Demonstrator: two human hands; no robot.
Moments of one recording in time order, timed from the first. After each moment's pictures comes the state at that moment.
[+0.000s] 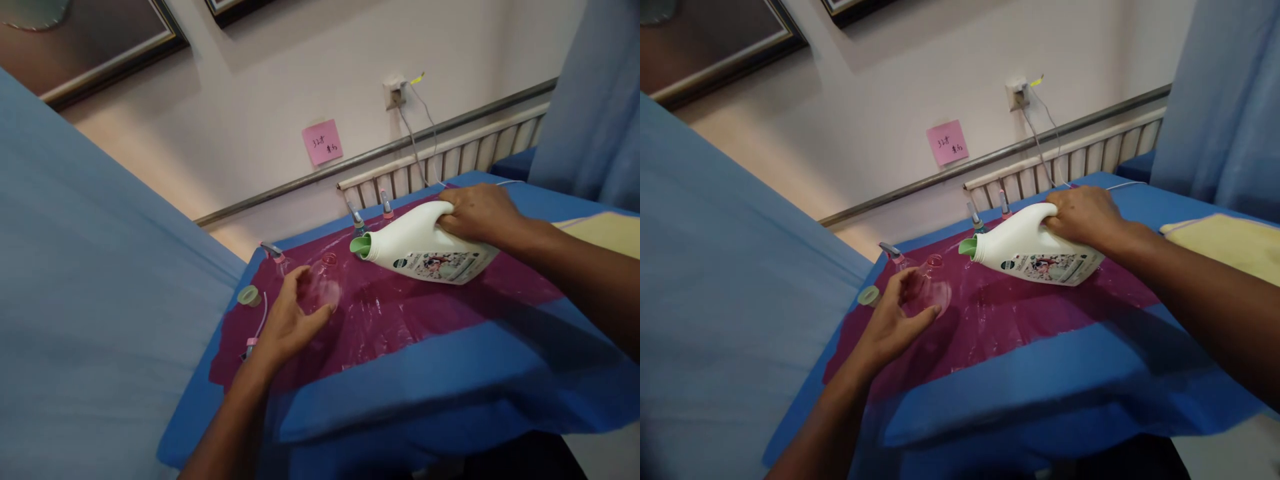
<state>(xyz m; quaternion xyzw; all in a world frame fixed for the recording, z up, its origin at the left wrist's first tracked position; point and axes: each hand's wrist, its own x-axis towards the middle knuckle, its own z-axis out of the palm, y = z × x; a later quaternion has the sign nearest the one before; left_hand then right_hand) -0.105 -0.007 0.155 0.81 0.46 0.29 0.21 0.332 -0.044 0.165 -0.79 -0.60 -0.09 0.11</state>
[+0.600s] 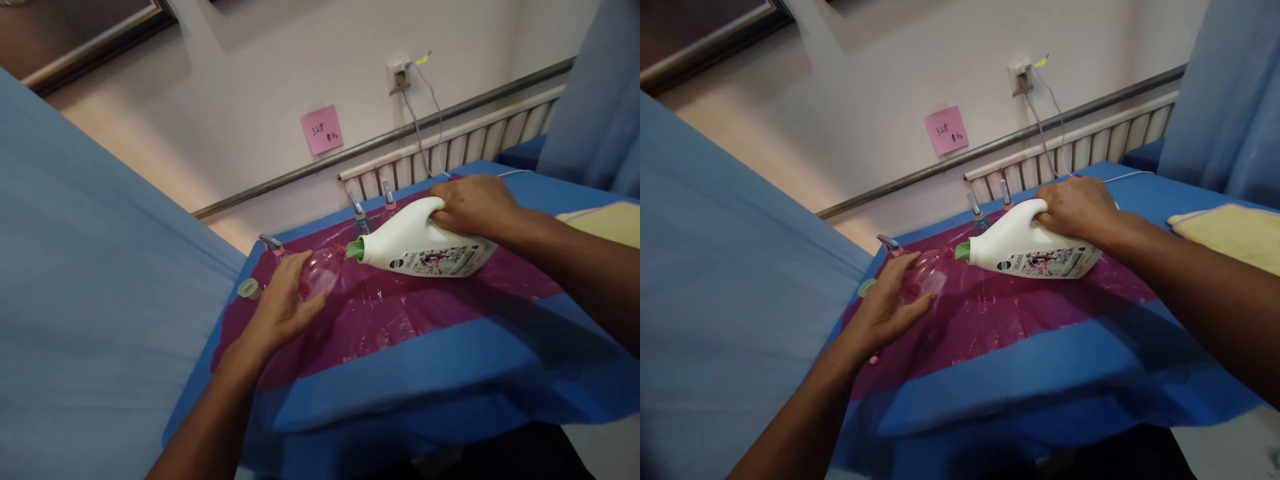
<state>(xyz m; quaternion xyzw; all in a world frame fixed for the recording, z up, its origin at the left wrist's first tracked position) -0.109 0.009 0.174 0.91 0.36 0.21 0.05 0.319 -0.037 0.167 -0.78 -0.61 -0.10 0.10</state>
